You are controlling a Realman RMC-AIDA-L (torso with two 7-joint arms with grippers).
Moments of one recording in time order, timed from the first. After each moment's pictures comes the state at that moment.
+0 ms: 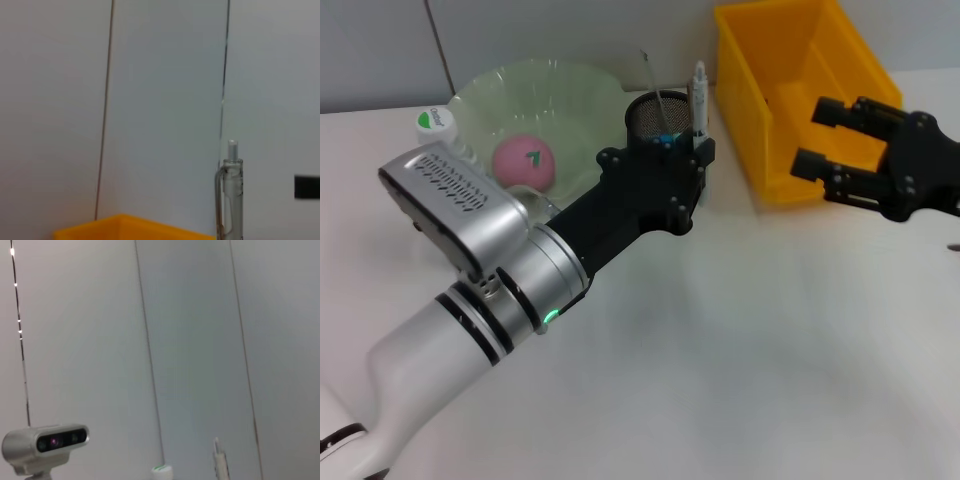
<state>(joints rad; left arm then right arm) -0.49 -2.08 2.36 0.68 -0.24 0.85 -0.38 0.45 2.08 -0.44 -0.71 -1.79 -1.80 1.22</state>
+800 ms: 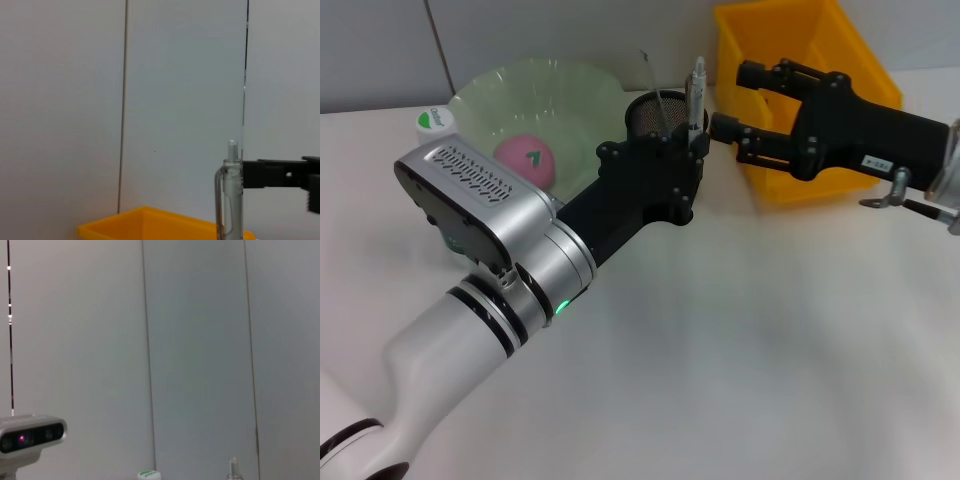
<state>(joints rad) -0.50 -2.08 2.40 0.74 -0.41 0.74 -0.21 0.53 2.09 -0.66 -0.63 -1.65 -1.58 1.13</state>
